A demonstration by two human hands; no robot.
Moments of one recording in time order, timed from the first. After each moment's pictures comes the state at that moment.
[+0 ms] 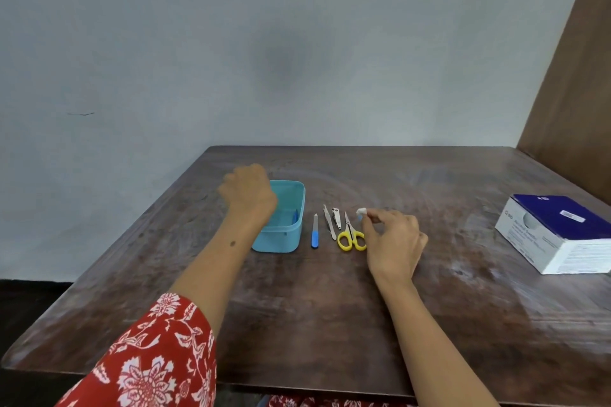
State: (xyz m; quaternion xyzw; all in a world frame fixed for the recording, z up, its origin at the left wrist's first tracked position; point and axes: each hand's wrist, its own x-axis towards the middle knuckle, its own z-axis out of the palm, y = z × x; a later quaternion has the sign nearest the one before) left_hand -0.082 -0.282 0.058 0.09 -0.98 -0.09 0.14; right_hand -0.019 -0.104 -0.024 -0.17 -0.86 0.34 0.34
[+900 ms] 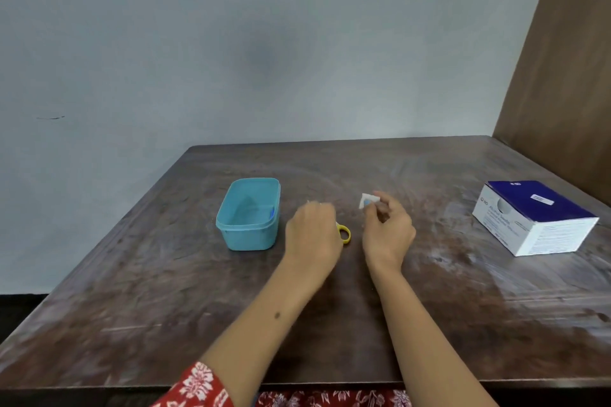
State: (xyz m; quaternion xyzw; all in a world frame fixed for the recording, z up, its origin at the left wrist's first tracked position) left_hand -0.010 -0.194 0.021 -0.14 -0.97 -0.13 0.15; right_hand -0.019 -0.096 -0.020 -0.22 -0.70 0.55 0.39
